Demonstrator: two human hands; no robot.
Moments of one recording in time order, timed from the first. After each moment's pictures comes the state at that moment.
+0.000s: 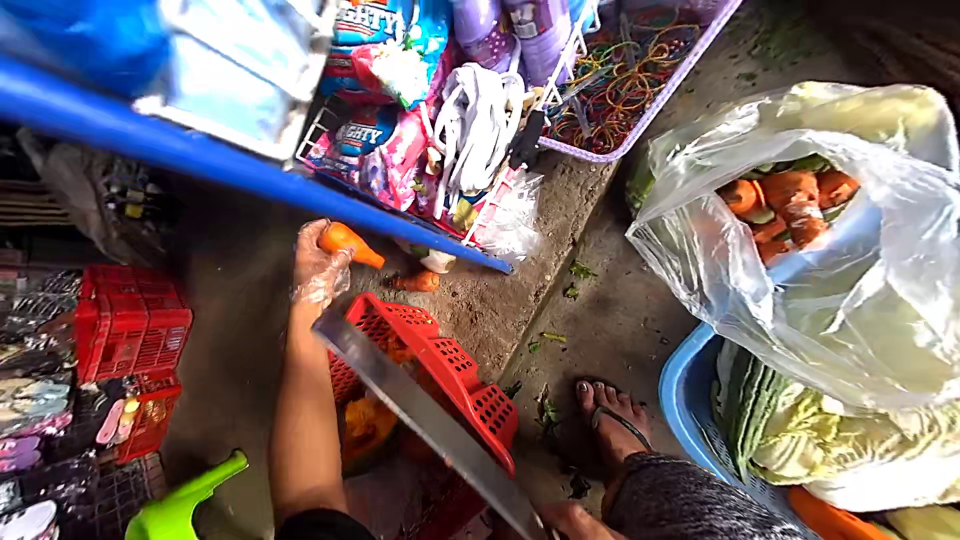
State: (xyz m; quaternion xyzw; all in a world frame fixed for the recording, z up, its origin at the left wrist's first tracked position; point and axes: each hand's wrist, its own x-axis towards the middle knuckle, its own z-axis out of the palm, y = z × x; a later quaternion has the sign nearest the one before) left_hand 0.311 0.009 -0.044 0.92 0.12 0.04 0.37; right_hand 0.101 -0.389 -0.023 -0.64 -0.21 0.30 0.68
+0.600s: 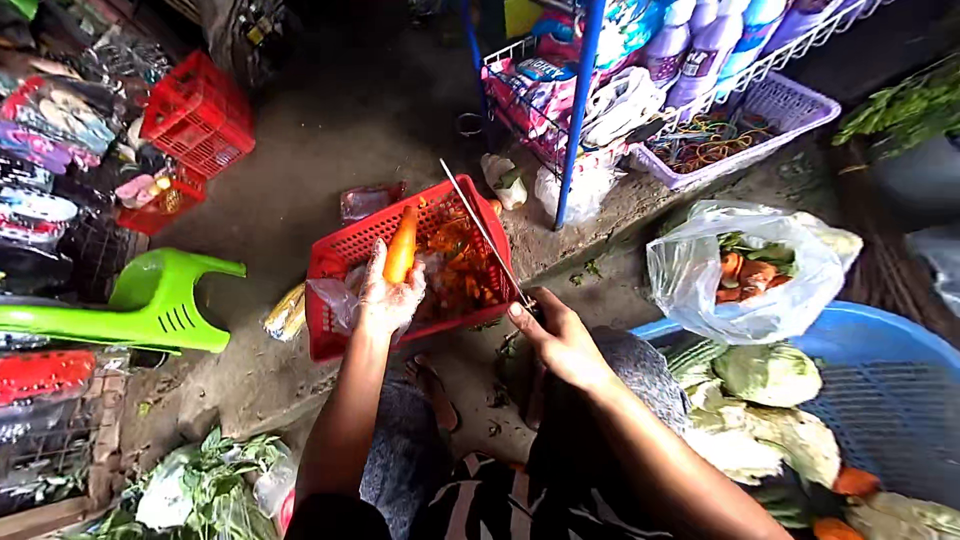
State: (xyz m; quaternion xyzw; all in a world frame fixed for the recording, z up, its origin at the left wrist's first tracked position) left_hand -0.037 -0.095 0.017 0.33 0.36 0.14 0.86; right_hand 0.032 -0.350 -0.023 -0.71 -0.23 0.24 0.61
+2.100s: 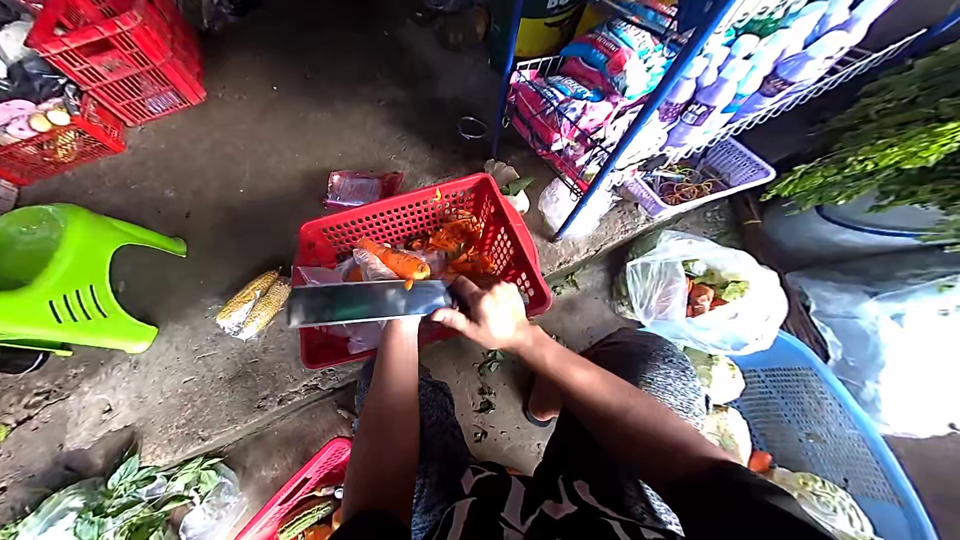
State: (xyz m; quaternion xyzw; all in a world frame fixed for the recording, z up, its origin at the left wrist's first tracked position) left_hand -0.049 -0.068 0.023 0.49 0.29 0.42 0.71; right_hand 0.011 -0.197 -0.032 -0.81 -0.49 -0.01 0.33
